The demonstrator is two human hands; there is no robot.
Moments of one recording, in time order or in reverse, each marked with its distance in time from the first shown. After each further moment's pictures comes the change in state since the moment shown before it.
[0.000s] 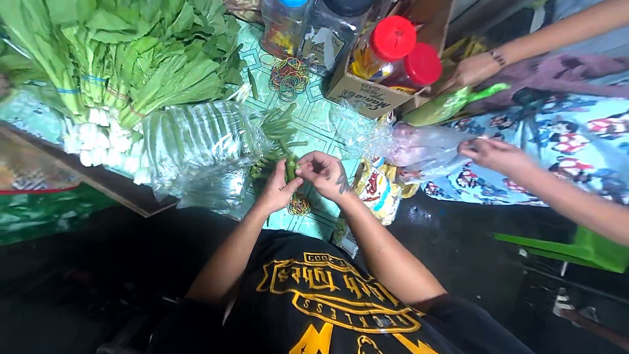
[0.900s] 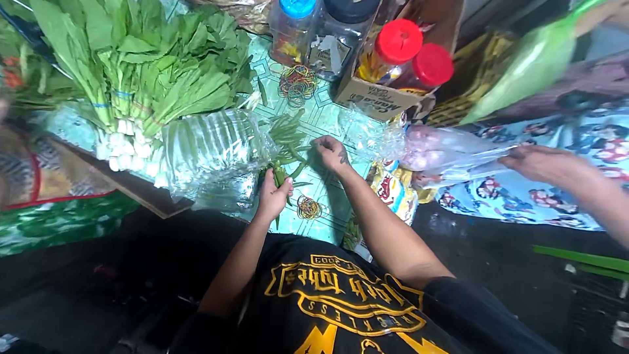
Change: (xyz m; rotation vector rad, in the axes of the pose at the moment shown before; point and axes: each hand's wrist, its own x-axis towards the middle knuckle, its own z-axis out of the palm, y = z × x) left_hand -0.012 -0.007 -0.006 -0.258 0.325 -0.193; right_hand 0.079 0.069 -0.018 -0.150 0.064 0.326
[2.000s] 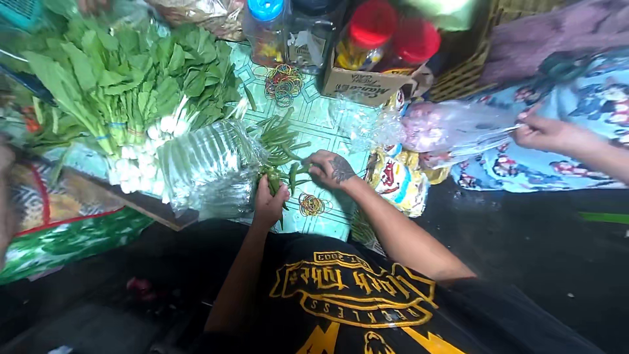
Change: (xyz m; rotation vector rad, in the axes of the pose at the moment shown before) left_hand -0.018 0.004 -0.007 0.093 -0.061 0.164; right_hand -0.043 0.029 -0.009 -0.459 -0.143 -0.528
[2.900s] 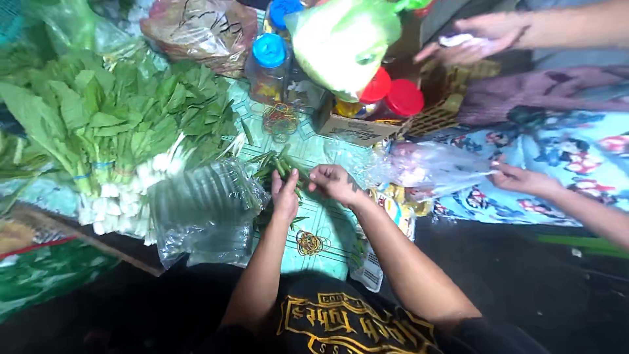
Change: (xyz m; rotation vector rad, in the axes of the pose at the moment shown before) left_hand 0.120 0.023 0.068 -0.630 0.061 0.015; right_hand 0.046 -0.035 -0.068 0.750 -0.012 0.428
